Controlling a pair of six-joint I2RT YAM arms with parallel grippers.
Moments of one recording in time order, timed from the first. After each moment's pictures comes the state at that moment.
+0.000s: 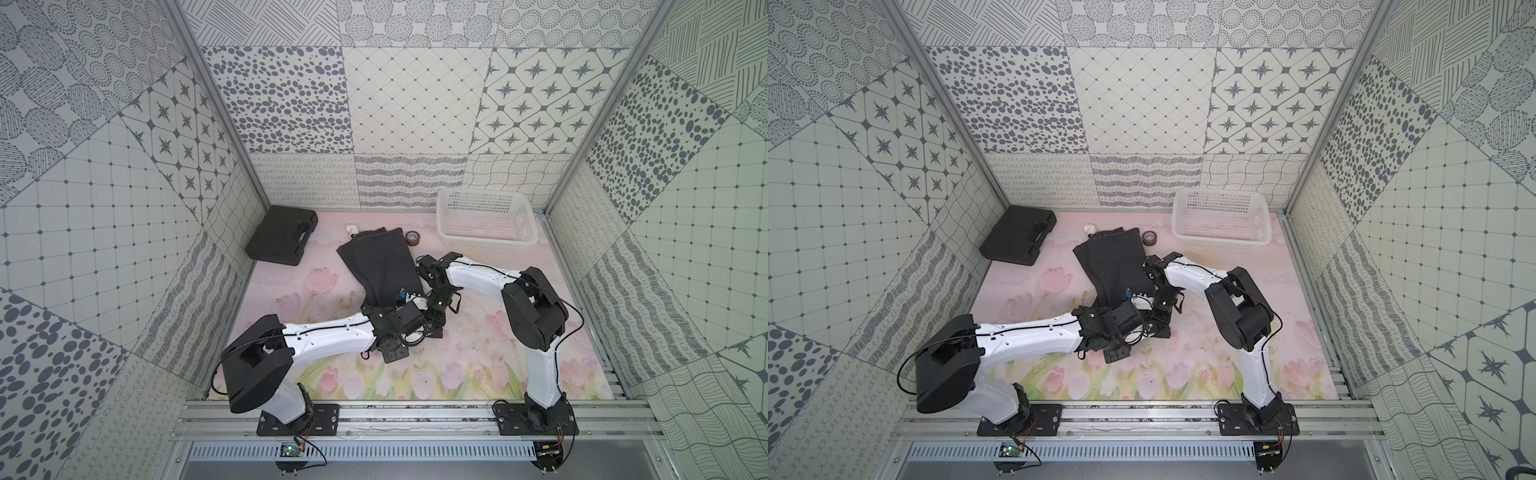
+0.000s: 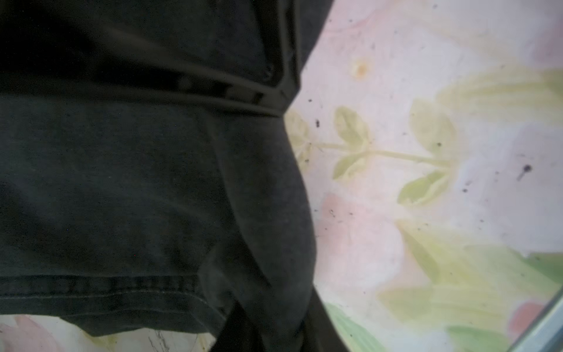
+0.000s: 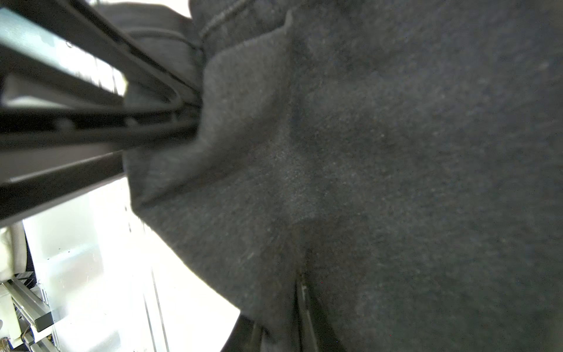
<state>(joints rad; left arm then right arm) -0.97 1.56 0.95 -0.65 -0.15 0.31 0.66 2.02 1.44 -1.12 -0.53 -0.75</state>
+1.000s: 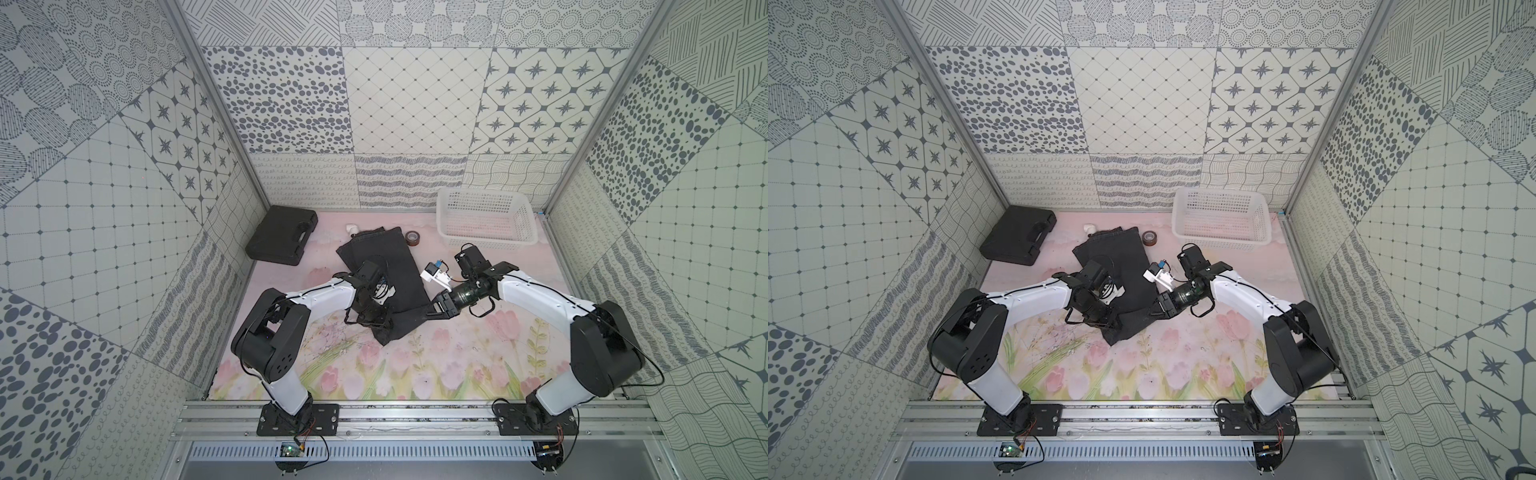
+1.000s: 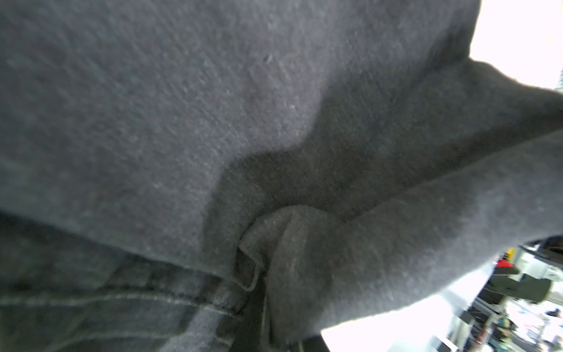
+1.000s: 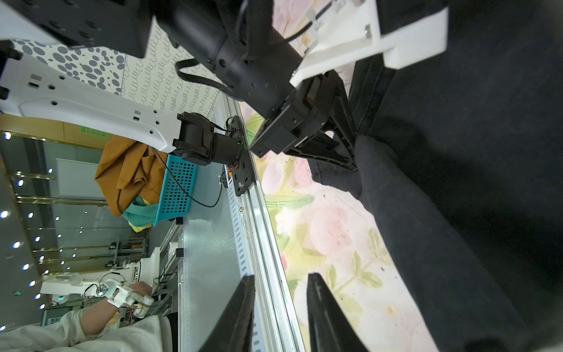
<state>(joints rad) -0.48 1.72 1.00 -0.62 0.51 -0.26 0.52 1.64 1.07 -0.64 -1.01 -0.06</state>
